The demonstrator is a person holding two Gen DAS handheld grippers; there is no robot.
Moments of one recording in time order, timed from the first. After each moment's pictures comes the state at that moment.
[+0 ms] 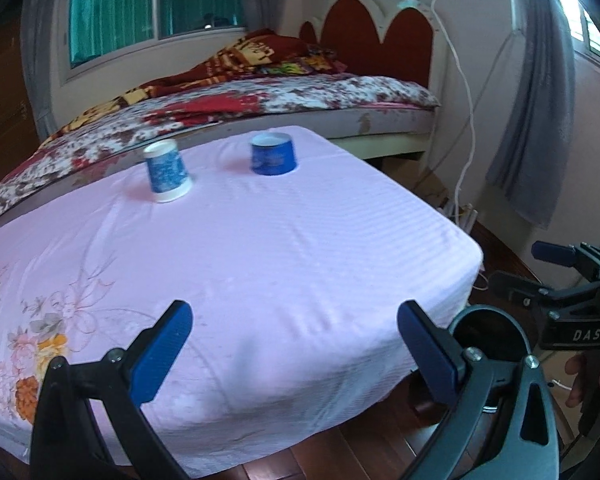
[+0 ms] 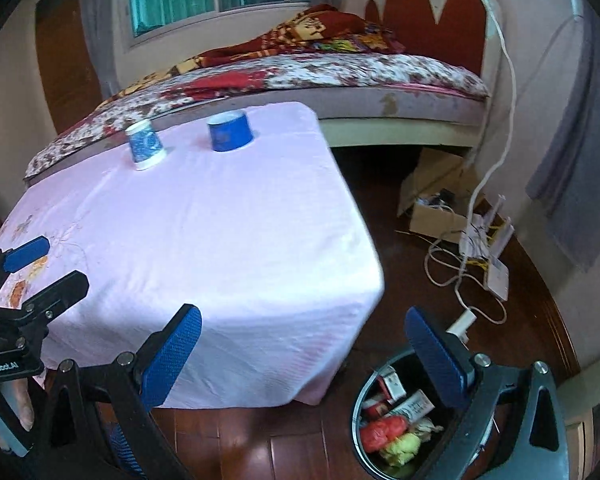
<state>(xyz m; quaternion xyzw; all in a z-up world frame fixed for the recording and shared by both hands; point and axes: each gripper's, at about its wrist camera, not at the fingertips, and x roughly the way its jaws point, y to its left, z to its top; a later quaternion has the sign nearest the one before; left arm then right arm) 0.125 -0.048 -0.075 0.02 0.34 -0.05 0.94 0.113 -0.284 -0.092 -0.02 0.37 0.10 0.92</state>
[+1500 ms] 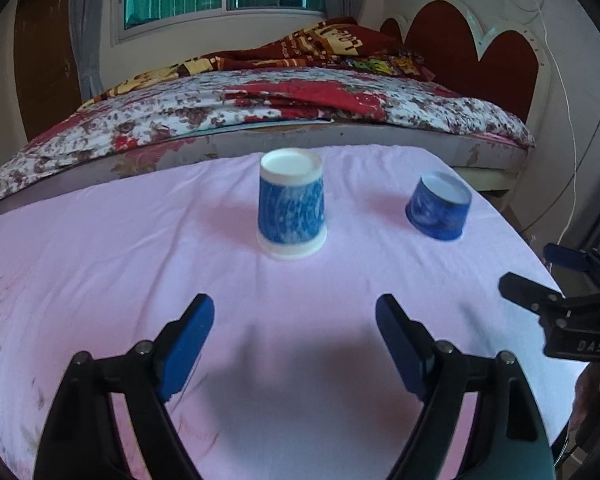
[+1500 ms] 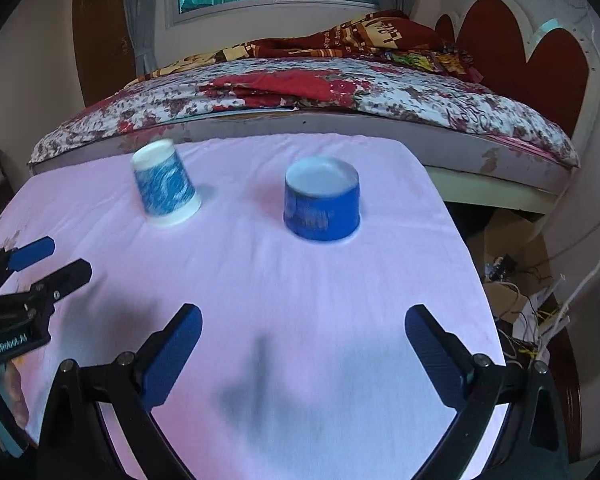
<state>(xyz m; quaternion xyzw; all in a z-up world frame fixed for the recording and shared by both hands) 0.291 0.089 -0.088 -0.03 0.36 0.03 0.93 0.328 -0.121 -0.090 -0.07 0.37 0.16 0.91</state>
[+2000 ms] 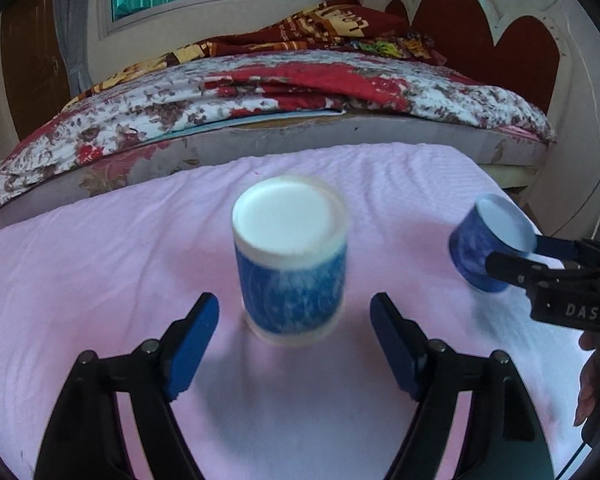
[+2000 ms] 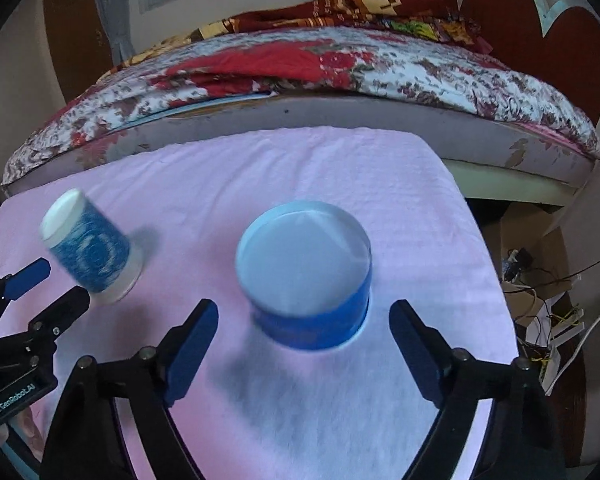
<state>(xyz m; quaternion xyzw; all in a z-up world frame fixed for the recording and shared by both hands) 0.382 0.095 -0.107 -0.03 0.39 0.04 0.92 0.454 -0.100 -0.110 -0.05 0.43 0.15 0.89</state>
